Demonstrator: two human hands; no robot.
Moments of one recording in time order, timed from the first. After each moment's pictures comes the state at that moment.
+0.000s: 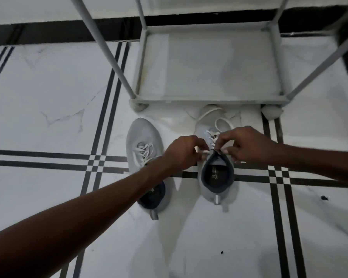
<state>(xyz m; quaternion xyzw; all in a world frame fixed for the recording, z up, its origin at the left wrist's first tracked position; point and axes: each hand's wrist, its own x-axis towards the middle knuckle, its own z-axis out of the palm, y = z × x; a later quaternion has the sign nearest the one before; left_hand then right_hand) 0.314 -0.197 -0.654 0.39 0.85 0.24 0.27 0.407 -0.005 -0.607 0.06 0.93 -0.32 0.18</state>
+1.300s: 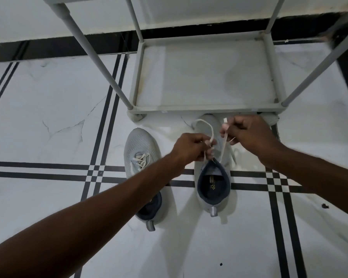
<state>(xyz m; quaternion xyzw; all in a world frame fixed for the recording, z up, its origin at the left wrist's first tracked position) 0.316 -0.161 -0.626 0.08 0.74 0.51 0.44 0.395 0.006 -0.600 0.27 0.78 -0.56 -0.01</state>
